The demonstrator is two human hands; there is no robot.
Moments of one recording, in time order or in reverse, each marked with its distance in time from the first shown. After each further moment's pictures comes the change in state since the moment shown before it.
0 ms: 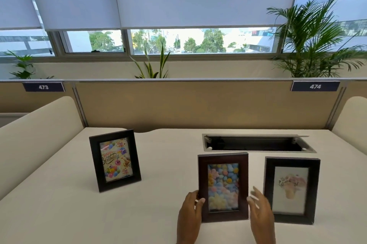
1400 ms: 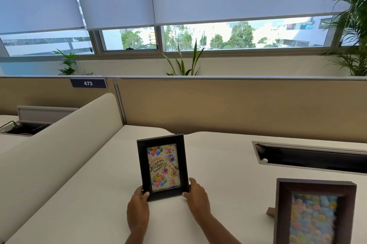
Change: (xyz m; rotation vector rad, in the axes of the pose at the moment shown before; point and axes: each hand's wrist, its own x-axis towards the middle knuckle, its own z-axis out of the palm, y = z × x) left_hand 0.083 -0.145 -0.210 0.069 0.474 -0.475; right_hand -0.036 -0.108 0.294 -0.301 -0.721 -0.029
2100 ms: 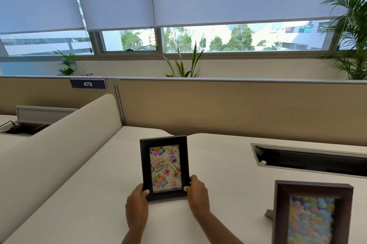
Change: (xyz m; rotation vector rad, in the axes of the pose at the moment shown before) left_hand 0.002 0.010 -0.002 0.072 0.025 0.087; right_hand 0.004 -0.009 -0.009 -0.008 0.103 0.010
